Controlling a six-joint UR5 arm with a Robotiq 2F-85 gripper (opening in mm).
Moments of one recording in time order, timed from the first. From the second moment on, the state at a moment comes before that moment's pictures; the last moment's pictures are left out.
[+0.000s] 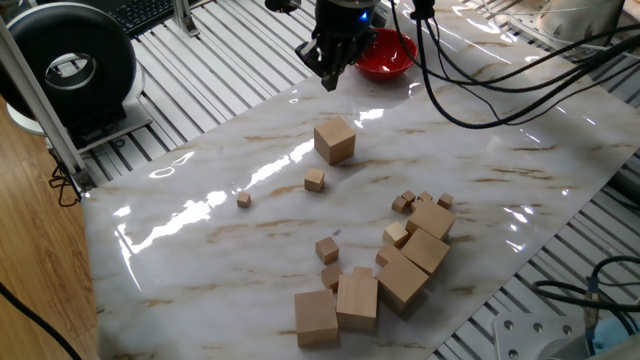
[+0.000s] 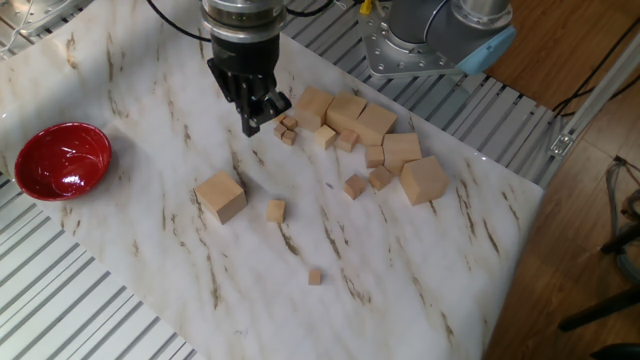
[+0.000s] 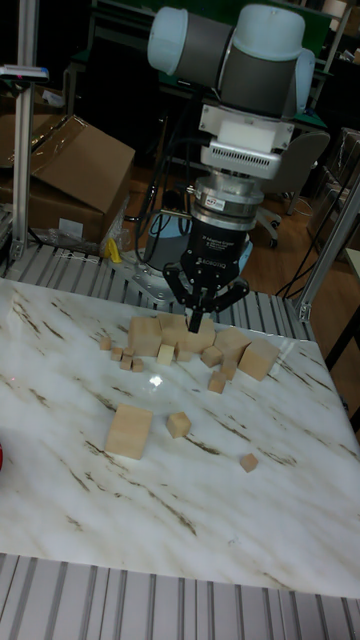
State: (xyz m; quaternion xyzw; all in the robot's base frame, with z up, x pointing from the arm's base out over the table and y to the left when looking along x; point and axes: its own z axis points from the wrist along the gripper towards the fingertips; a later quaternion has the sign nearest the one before) arm 0.529 0.028 0.226 0.06 1.00 0.02 0.07
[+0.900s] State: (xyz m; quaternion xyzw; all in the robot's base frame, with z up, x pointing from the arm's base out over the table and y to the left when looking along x) arm 0.533 0.014 0.222 0.00 1.00 0.00 0.07
